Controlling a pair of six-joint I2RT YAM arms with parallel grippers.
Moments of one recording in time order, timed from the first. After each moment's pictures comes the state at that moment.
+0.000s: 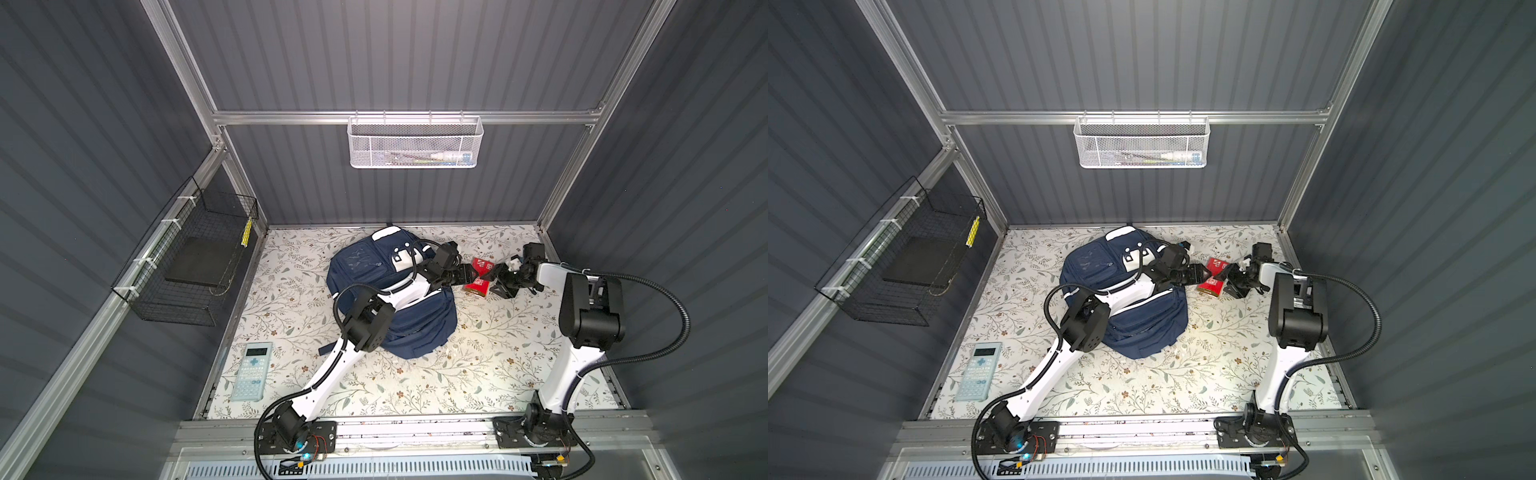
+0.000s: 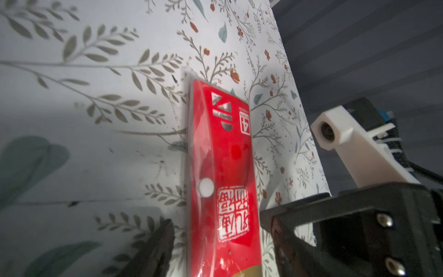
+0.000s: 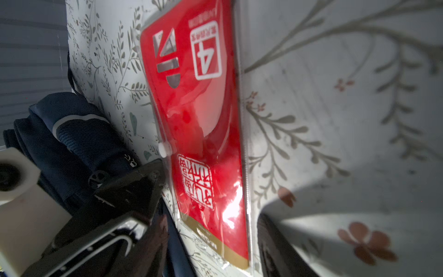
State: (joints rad) left arm -0.81 2.71 2.25 -0.06 0.36 -0.80; right arm -0.15 1.99 1.25 -0.40 -0.61 0.56
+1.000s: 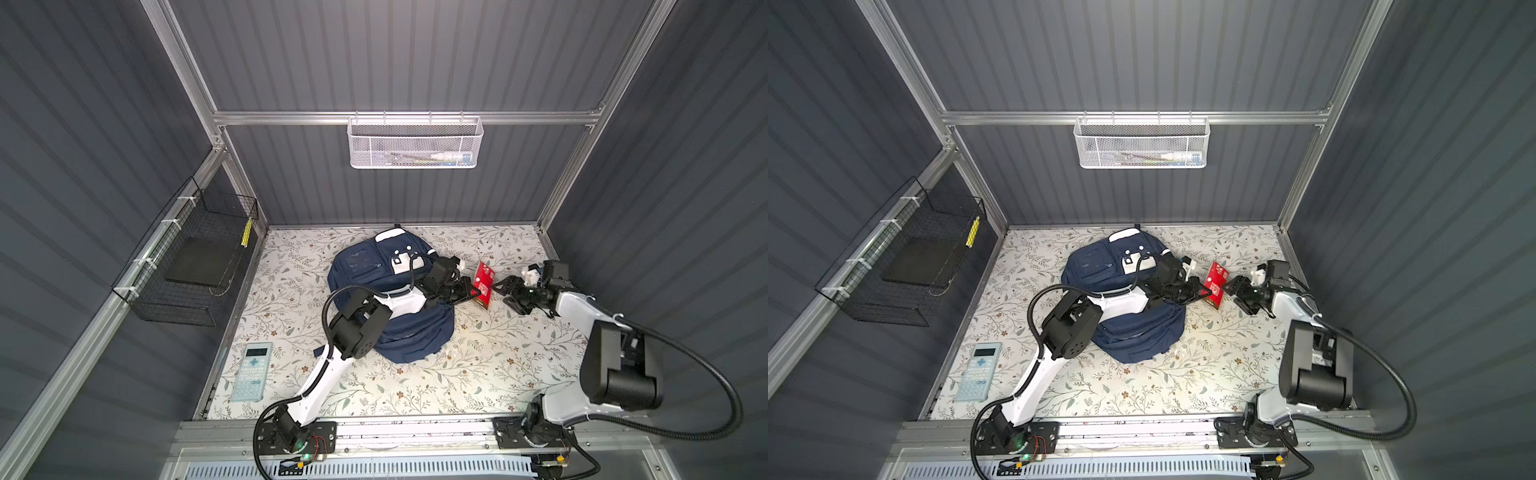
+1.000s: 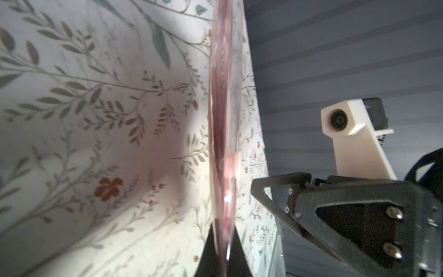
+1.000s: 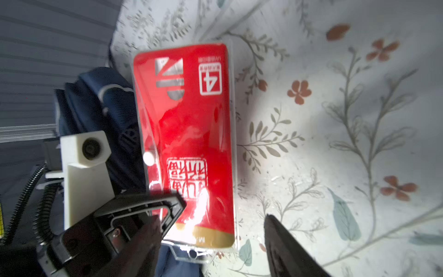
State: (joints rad) left arm -0.86 2.37 1.74 0.22 0.54 -1.03; right arm -0.21 1.47 0.84 -0.29 -0.60 0.52
